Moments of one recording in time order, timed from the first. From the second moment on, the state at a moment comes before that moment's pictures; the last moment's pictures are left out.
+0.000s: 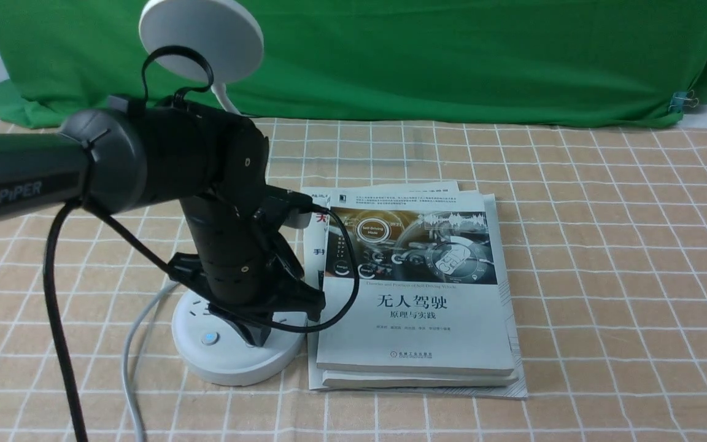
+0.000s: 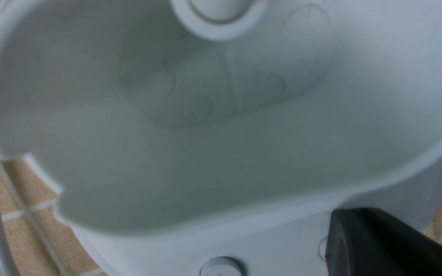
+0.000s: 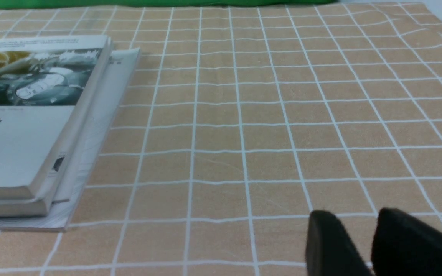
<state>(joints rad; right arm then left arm) 0.01 -0.01 0.01 0.03 0.25 0.01 -0.44 1.89 -1.30 -0.07 0.97 0.03</state>
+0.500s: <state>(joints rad) 0.01 -0.01 0.01 0.03 0.25 0.01 -0.44 1.80 -1.29 -0.07 0.98 0.01</state>
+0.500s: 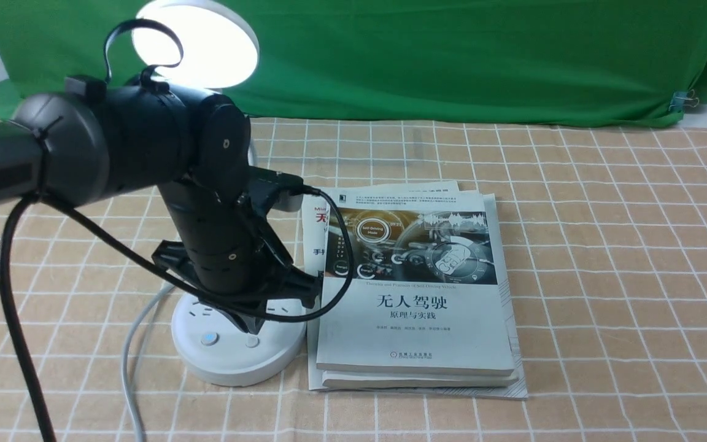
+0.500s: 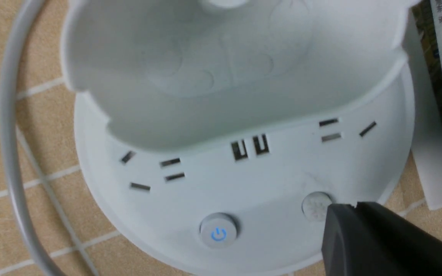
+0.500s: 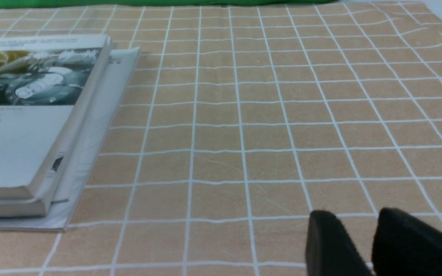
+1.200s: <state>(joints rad) 0.01 -0.01 0.01 0.03 0.25 0.01 -0.43 1.85 -1.29 -0.07 0.98 0.01</state>
